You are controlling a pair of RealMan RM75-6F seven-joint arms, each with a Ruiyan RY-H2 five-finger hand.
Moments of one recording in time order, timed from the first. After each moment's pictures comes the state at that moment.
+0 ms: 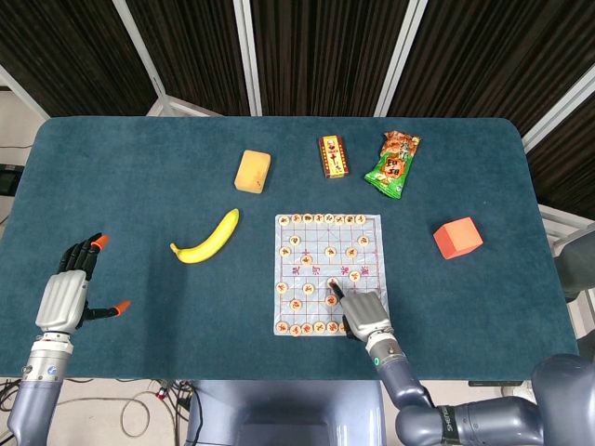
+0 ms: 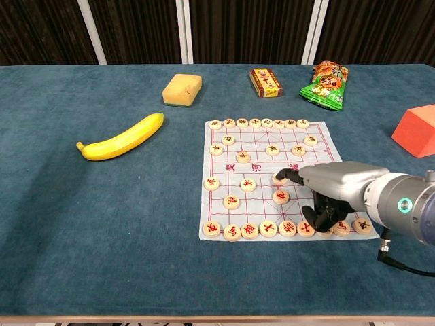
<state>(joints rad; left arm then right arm) -0.24 -1.27 -0.12 -1.74 1.28 1.32 0.08 0.81 -1.63 0.06 -1.82 -0.51 1.18 -0.81</state>
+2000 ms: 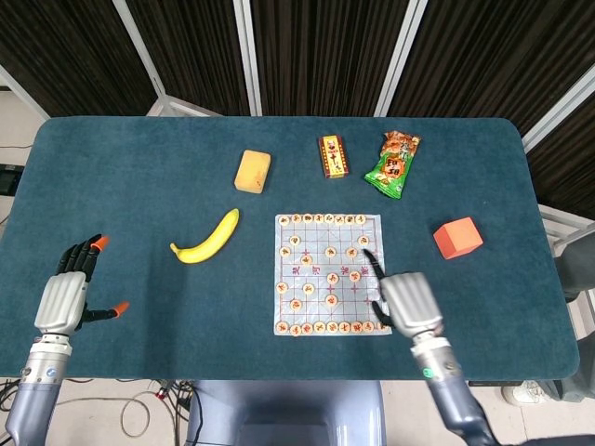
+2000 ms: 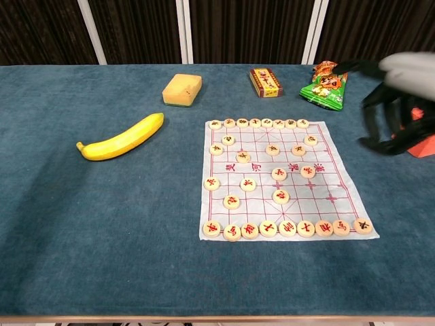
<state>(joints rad) -0.24 -1.27 -0.11 -1.74 1.30 1.34 0.09 0.60 -1.31 -0.02 -2.10 -1.05 1.47 -0.61</state>
